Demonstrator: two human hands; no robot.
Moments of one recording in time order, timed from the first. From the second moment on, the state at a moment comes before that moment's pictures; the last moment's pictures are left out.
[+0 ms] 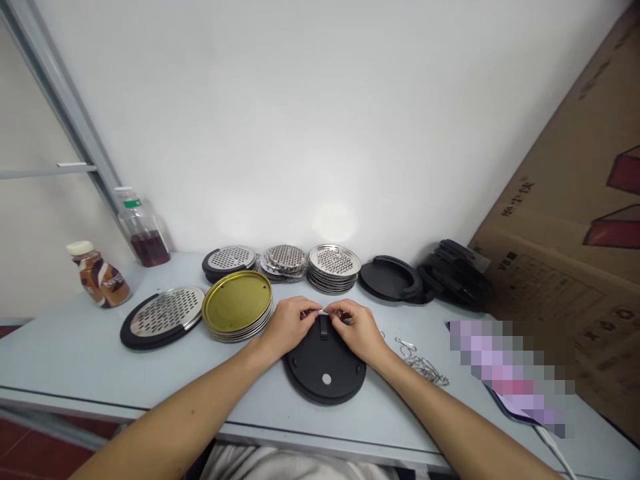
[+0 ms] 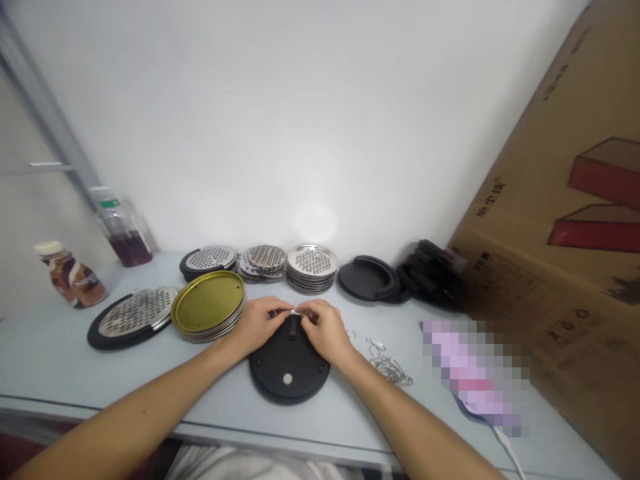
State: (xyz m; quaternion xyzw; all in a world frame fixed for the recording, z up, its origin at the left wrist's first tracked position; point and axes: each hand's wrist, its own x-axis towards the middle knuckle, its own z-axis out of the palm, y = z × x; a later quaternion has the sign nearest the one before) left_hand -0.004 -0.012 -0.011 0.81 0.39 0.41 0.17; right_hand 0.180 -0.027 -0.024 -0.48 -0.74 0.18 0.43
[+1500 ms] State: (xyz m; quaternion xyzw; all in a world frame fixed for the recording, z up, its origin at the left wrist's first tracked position) left_hand -0.008 -0.024 -0.013 0.80 0.40 0.42 0.16; right_hand 0.168 -0.040 -0.021 -0.48 -0.76 0.13 0.42
